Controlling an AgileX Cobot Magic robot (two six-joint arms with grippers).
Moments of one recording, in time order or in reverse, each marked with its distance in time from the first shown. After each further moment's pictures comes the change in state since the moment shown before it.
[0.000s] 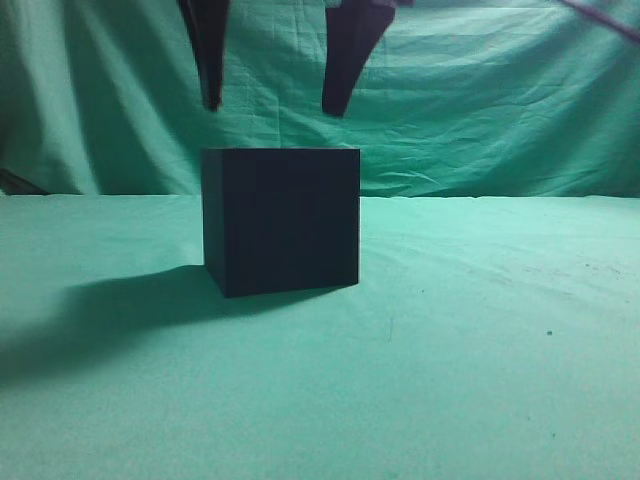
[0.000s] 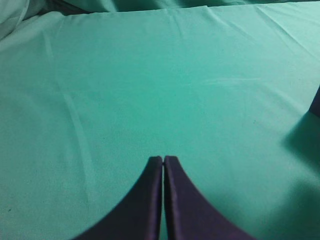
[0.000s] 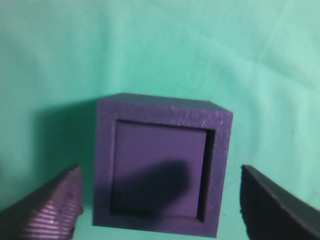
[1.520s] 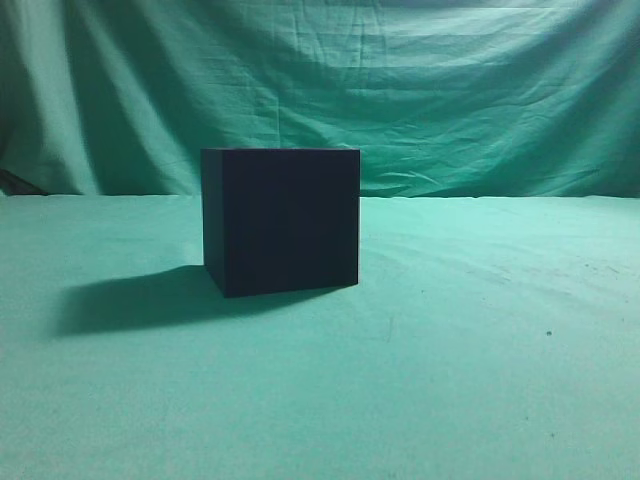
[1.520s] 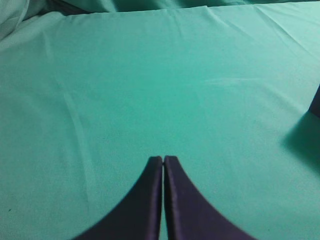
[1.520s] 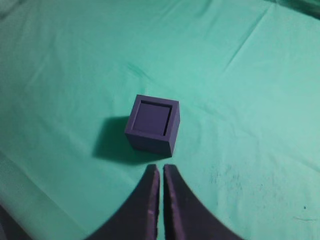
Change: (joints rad) left arm 0.000 0.000 0.000 0.000 0.000 0.000; right arm 0.000 -1.004 0.443 -0.019 -0.064 -0.134
